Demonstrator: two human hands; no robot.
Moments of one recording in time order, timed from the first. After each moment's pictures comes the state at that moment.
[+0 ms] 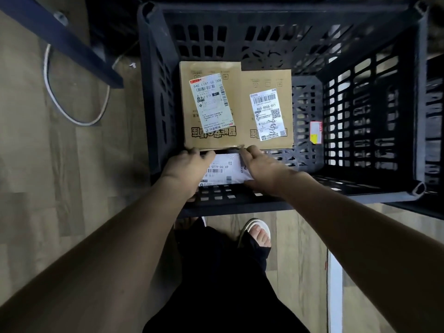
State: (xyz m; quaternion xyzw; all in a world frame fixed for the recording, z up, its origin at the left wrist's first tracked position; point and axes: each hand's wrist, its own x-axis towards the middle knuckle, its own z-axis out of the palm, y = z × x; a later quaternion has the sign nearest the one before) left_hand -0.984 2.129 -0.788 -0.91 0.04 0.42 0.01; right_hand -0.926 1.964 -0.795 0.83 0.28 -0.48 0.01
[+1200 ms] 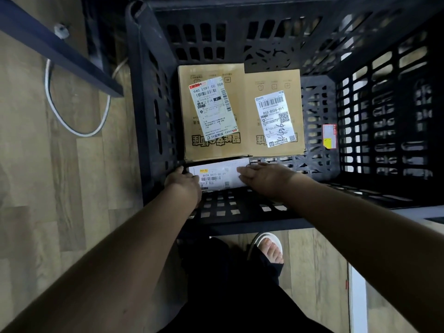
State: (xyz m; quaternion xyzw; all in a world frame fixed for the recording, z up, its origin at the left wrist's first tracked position) left_hand -0.982 2.127 -0.837 -0.75 0.18 0.61 0.18; right_hand -0.916 1.955 -0.852 0.70 0.50 -0.48 0.19
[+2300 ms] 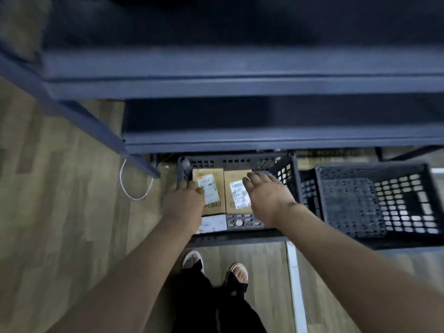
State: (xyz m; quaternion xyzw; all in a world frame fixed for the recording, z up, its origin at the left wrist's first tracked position) left_hand -0.942 2.111 -0.416 -0.95 -0.02 0.30 0.10; right_hand -0.871 1.949 -0.416 0.87 0.33 -0.34 0.14
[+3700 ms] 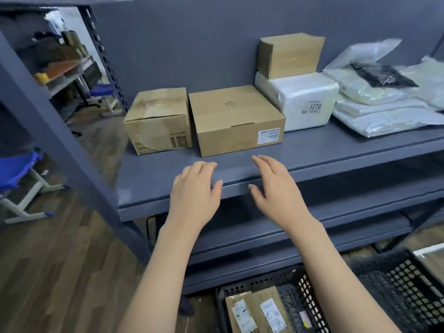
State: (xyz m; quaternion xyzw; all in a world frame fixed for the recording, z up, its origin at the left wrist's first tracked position) left_hand -0.855 2.224 -0.013 -0.98 0.00 -0.17 -0.14; right_hand -0.819 2.051 -0.038 0.94 0.20 0.16 -0.24
